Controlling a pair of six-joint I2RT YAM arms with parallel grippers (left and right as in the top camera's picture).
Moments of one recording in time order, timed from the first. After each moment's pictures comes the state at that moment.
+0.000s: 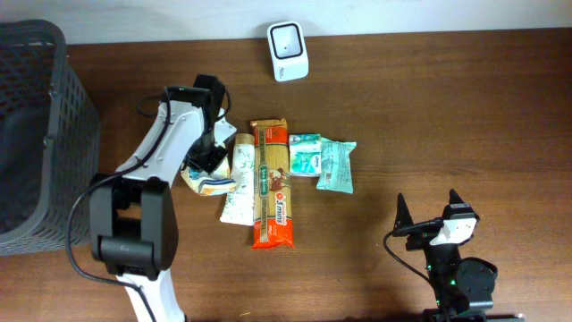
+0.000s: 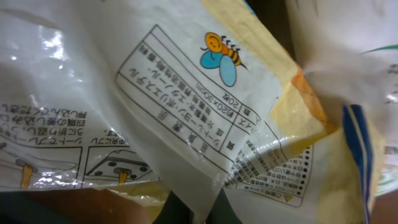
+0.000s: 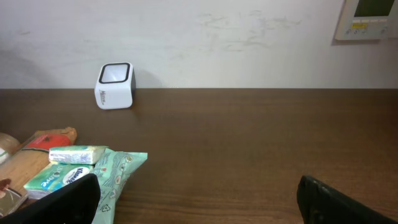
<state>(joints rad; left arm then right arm) -0.19 2.05 1.59 -1.19 -0.20 0.43 0.00 0.01 0.01 -0.07 -0.05 0.03</state>
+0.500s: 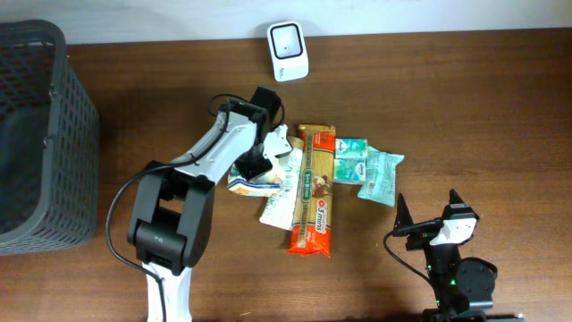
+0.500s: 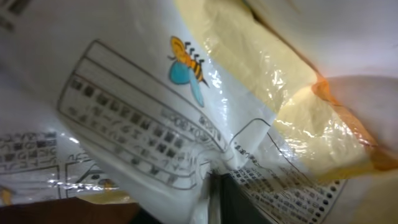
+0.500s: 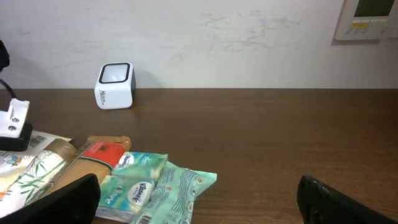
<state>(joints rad) -0.42 2.14 1.59 -1.01 -0.12 0.64 0.00 0.01 0.01 -0.07 -0.05 0.03</state>
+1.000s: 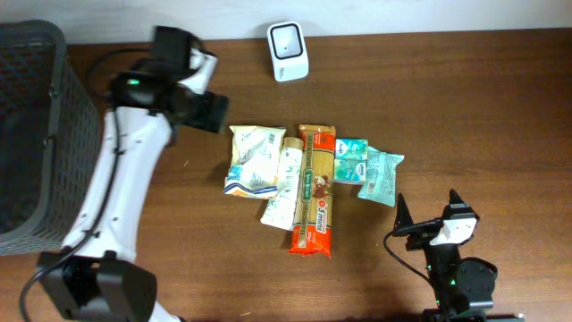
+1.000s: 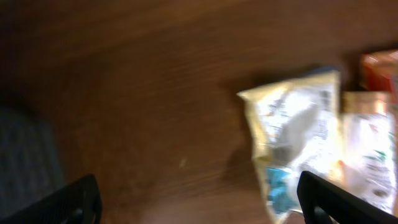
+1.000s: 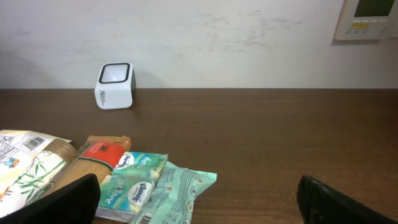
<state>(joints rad) -0.15 1.76 1.76 -1.07 -0.08 0.15 0.00 0.01 0.01 -0.07 -0.05 0.03</state>
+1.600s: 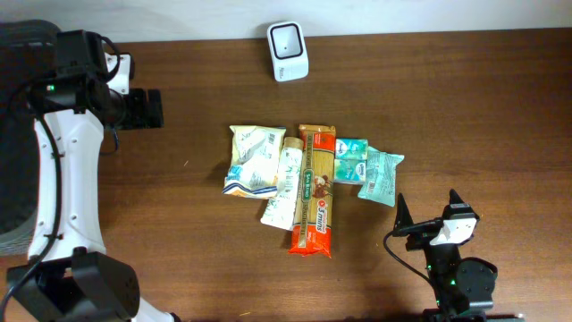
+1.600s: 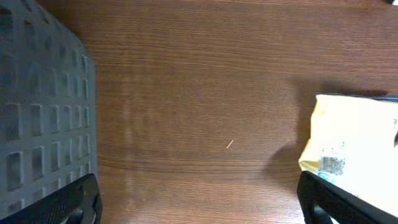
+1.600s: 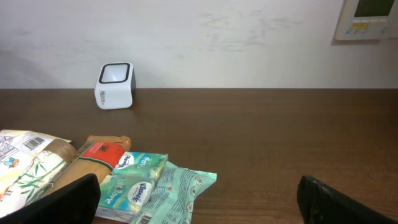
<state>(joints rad) 0.14 1.75 1.76 -1.11 0.02 0.08 0.00 0.01 0.01 -0.07 -0.05 0.03</state>
